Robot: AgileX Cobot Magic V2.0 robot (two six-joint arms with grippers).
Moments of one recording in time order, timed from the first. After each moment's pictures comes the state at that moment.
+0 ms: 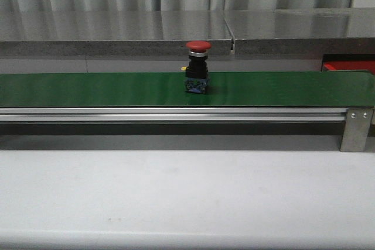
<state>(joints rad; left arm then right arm) -0.10 0.43 -0.38 -0.29 0.32 0.12 -0.50 1.38 -0.83 1.24 0.36 -1.35</state>
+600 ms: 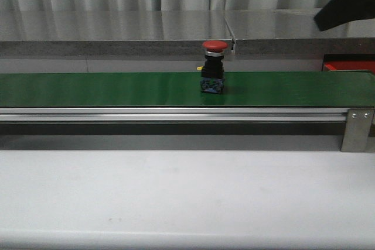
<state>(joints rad) -0.10 0.43 -0.38 -0.29 0.32 0.12 -0.09 1.48 -0.97 1.21 0.53 -1.58</state>
